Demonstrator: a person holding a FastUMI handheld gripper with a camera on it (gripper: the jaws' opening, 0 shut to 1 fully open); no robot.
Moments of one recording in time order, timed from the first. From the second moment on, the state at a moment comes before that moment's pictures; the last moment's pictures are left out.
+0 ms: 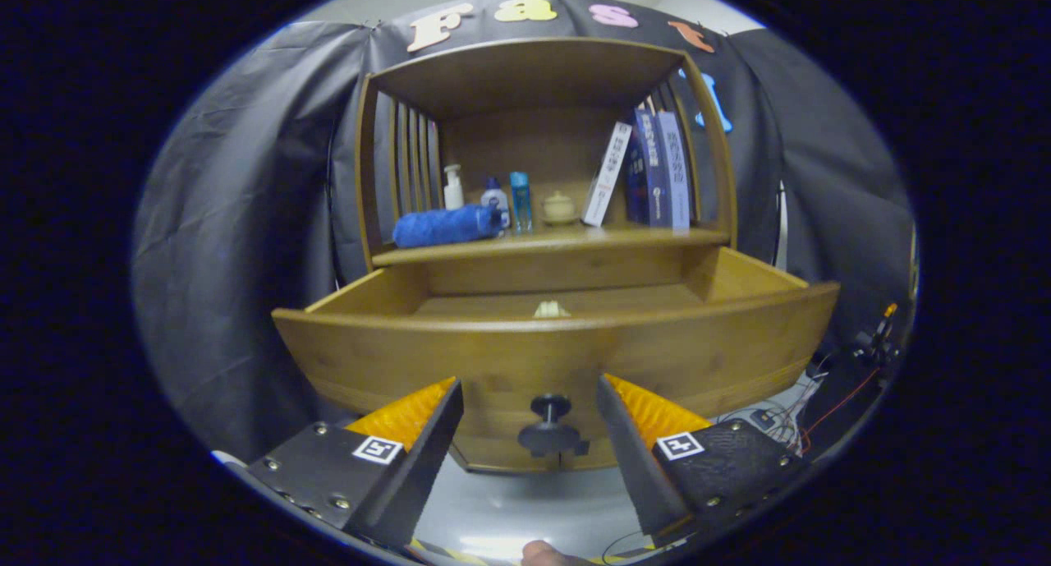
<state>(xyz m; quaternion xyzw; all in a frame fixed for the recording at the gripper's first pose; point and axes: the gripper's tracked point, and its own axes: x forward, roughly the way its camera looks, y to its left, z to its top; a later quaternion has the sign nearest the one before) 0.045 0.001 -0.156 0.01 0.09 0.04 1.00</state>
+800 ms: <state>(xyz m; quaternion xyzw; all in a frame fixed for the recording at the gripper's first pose) 0.148 0.005 -0.139 0.01 0.25 0.02 0.97</state>
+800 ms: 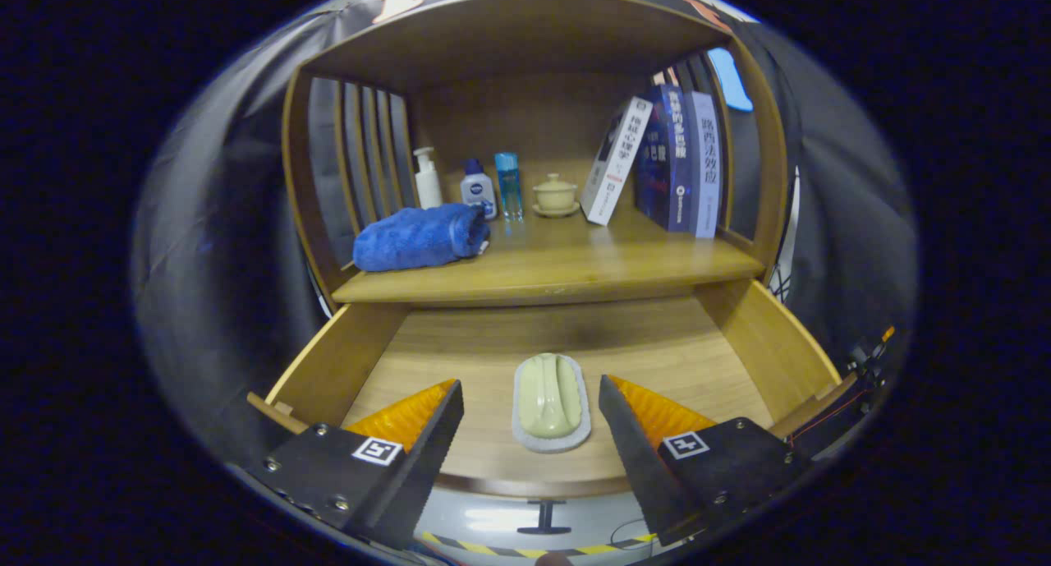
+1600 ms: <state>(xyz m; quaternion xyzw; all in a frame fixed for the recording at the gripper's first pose) 0.194 0.000 -0.209 -0.03 0.39 -0.01 0.92</state>
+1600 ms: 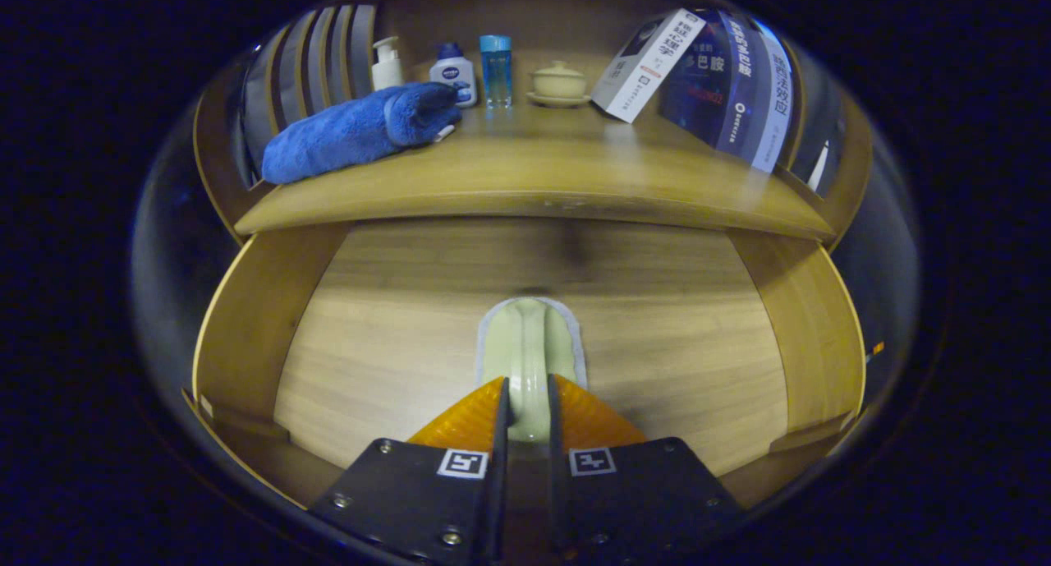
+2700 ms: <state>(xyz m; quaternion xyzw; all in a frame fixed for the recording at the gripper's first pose) 0.177 0.008 -0.065 0.01 0.20 0.00 0.98</state>
